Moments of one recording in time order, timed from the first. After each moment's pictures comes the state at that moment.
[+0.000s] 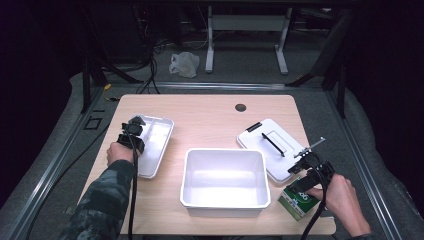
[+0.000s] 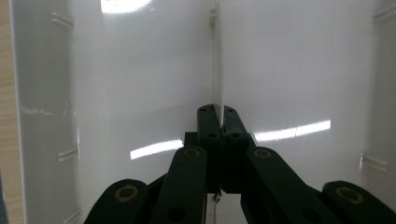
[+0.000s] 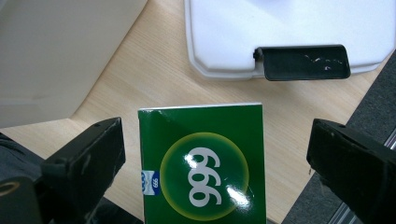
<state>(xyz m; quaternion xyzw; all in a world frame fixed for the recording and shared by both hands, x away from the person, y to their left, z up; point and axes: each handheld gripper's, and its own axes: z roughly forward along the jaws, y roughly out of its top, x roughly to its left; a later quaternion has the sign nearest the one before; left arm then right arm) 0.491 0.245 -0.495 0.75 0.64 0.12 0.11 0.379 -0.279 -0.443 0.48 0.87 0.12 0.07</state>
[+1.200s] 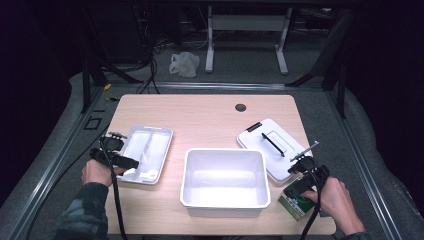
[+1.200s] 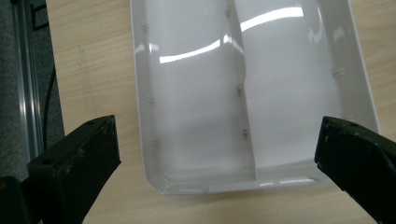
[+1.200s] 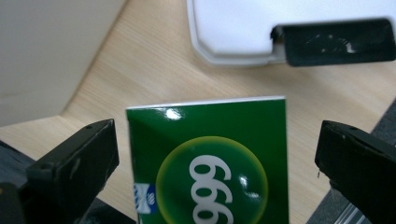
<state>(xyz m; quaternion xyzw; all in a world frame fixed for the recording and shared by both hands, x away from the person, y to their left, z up) 0.409 0.278 -0.471 0.77 0.59 0.17 0.14 0.386 -0.277 -0.472 0.49 0.87 0.10 0.04</state>
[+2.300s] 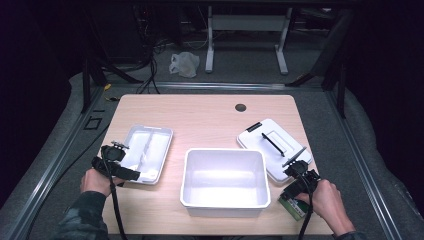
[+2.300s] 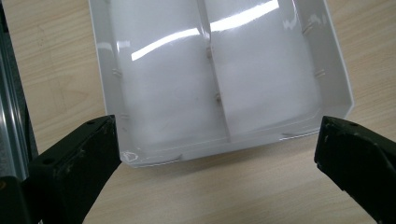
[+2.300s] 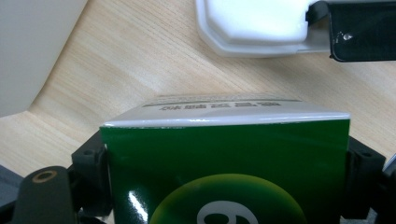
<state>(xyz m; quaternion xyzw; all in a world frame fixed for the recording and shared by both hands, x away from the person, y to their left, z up) 0.394 0.275 -0.479 0.80 0.57 0.15 0.14 0.391 -0.265 -0.497 0.47 0.88 0.06 0.04</state>
